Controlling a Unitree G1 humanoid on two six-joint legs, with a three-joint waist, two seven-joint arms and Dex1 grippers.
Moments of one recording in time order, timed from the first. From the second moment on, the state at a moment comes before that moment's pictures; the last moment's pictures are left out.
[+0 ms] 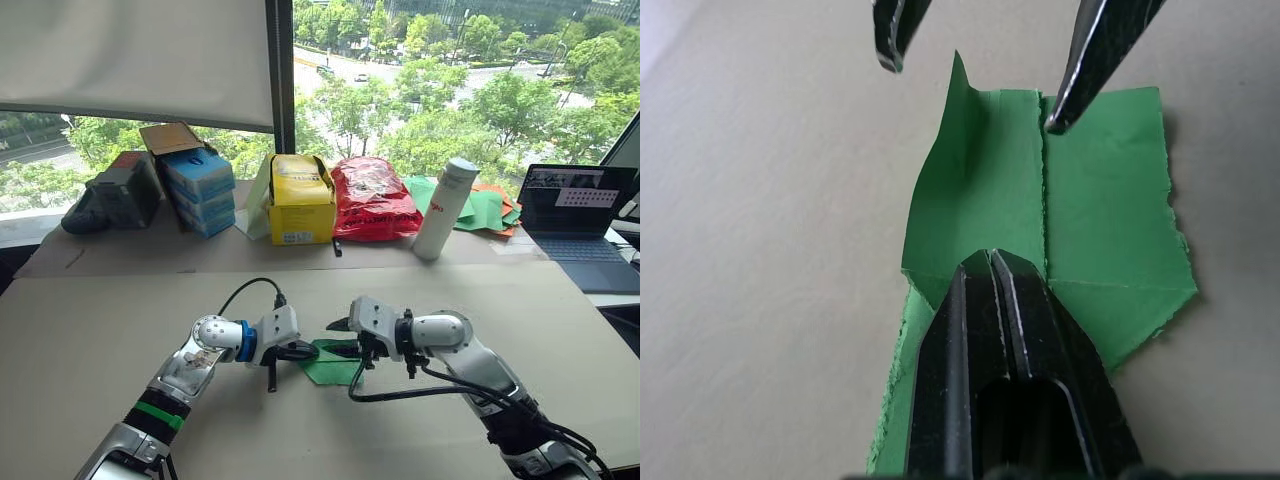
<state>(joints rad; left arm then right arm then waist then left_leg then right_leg) -0.45 0.52 -0.32 0.16 -0.10 0.15 -1.12 -0.47 -0.47 0.32 -0.21 0.04 0.34 0.98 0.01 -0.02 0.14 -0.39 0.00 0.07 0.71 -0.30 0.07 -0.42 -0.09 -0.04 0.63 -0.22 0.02</state>
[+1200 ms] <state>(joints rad) -0.43 0.52 -0.33 0.14 -0.09 0.16 -1.10 -0.43 -0.58 0.45 -0.10 -0.08 0.32 0.98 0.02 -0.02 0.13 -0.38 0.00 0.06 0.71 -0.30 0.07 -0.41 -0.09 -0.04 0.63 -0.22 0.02</state>
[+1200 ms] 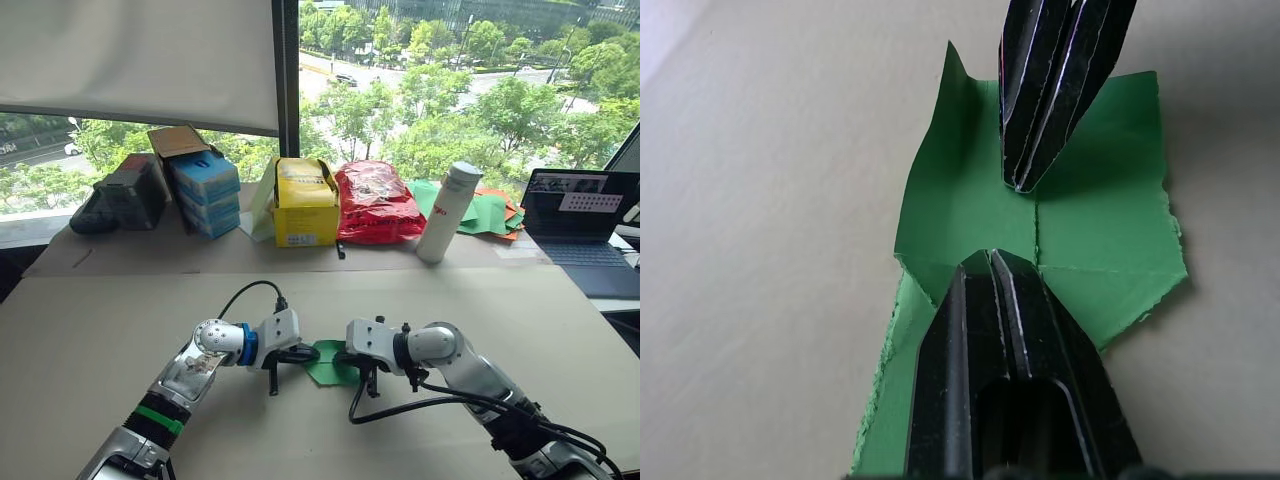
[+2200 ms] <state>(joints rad) -0.45 0.52 -0.33 0.14 -0.08 0.15 -1.11 -0.35 -0.57 0.35 -0.23 0.01 0.42 0.93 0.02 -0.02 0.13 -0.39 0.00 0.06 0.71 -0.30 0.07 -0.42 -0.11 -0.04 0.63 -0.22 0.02</state>
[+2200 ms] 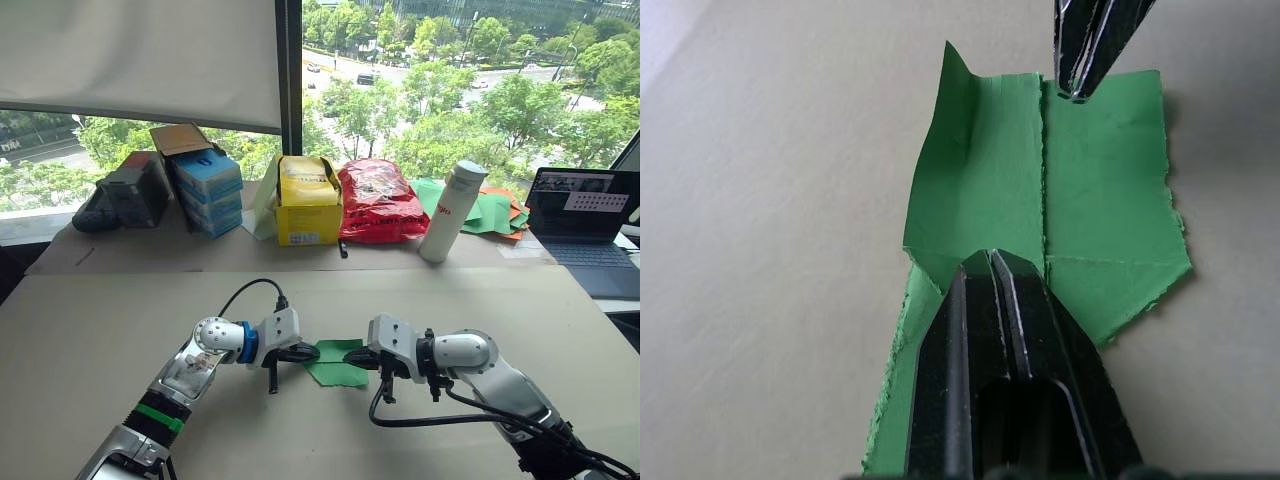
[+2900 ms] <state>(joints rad) -0.47 0.45 -0.39 0.14 -0.07 0.18 -1.13 -0.38 -0.56 0.39 -0.17 -0.02 0.49 0.88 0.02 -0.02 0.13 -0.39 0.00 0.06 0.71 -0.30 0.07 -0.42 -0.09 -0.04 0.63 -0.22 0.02</state>
